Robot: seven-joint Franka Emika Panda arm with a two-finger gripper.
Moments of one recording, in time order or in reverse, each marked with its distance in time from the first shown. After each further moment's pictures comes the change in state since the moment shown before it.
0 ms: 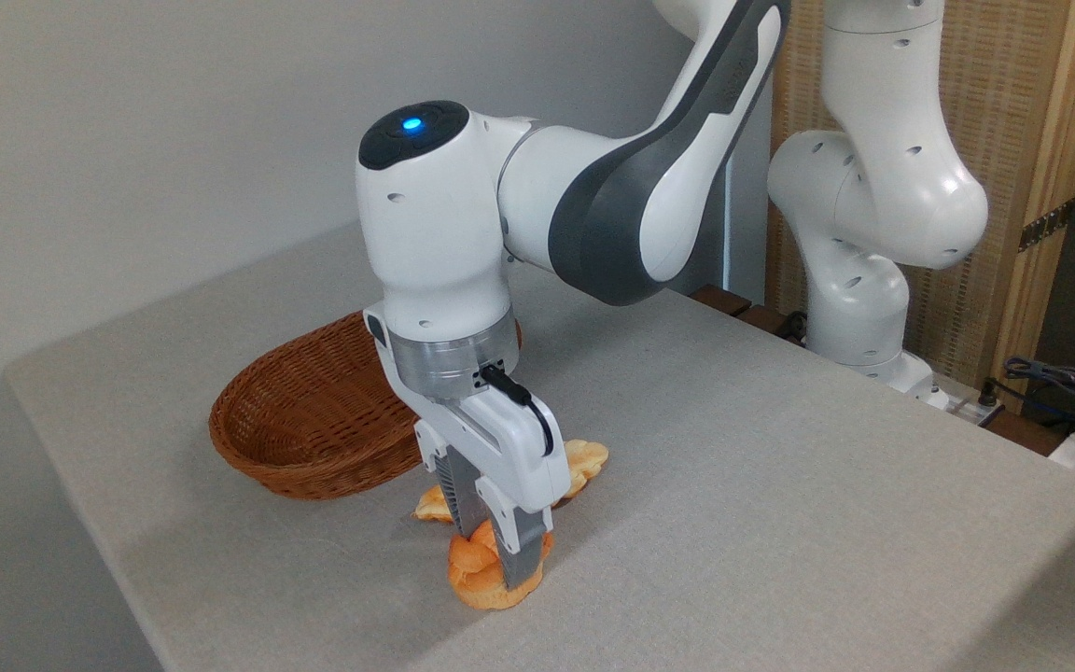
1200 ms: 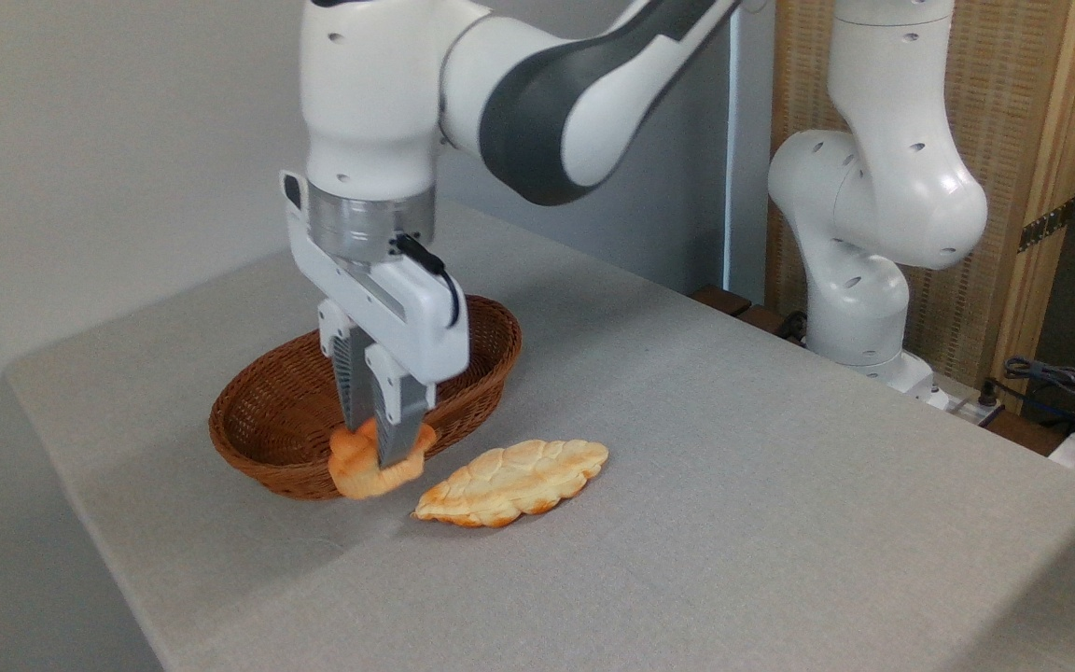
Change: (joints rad) arm -0.014 -0.073 -0.143 0.080 -0.135 0.001 -0.148
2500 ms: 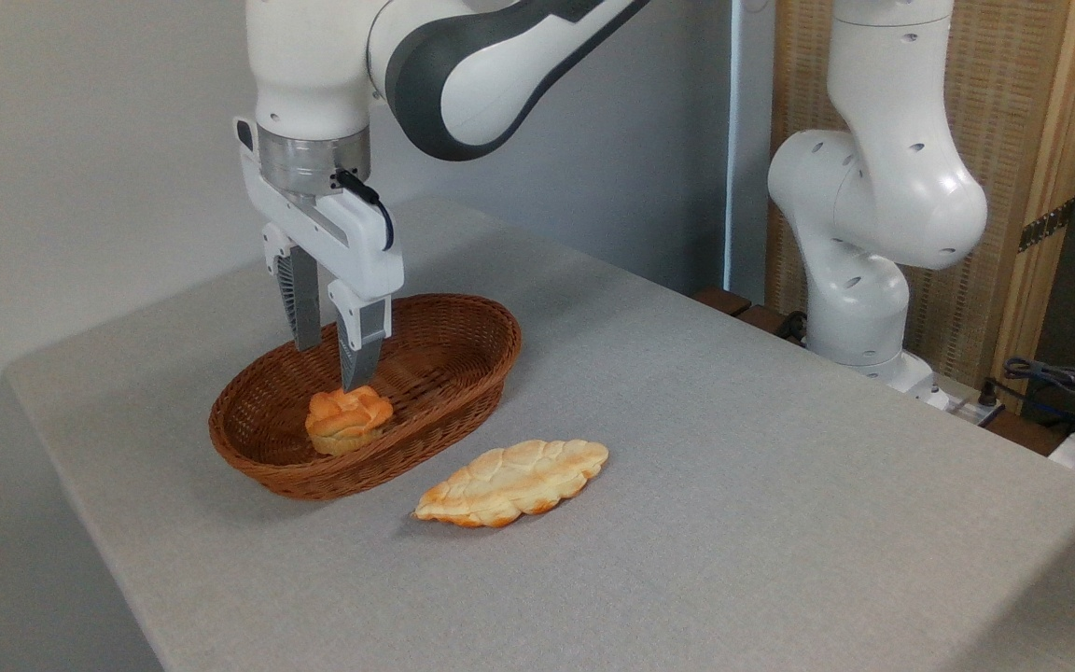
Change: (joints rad) arm -0.003 0.005 -0.205 0.019 -0.005 0.000 -0.250
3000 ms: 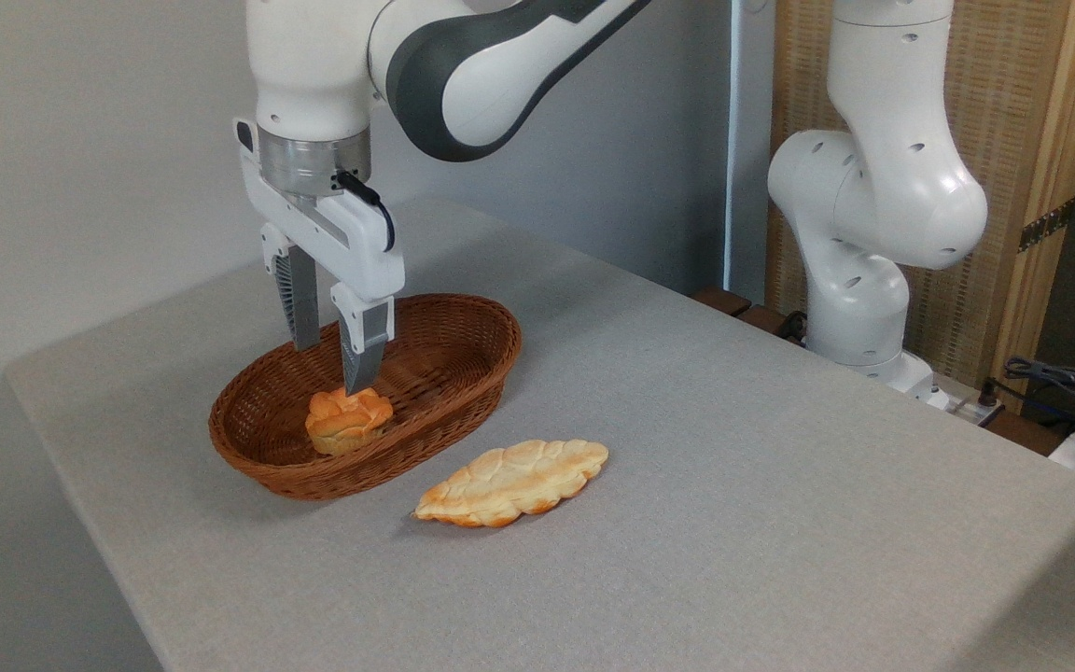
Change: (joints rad) arm 0.004 0.000 0.000 0.000 0.000 0.000 0.000
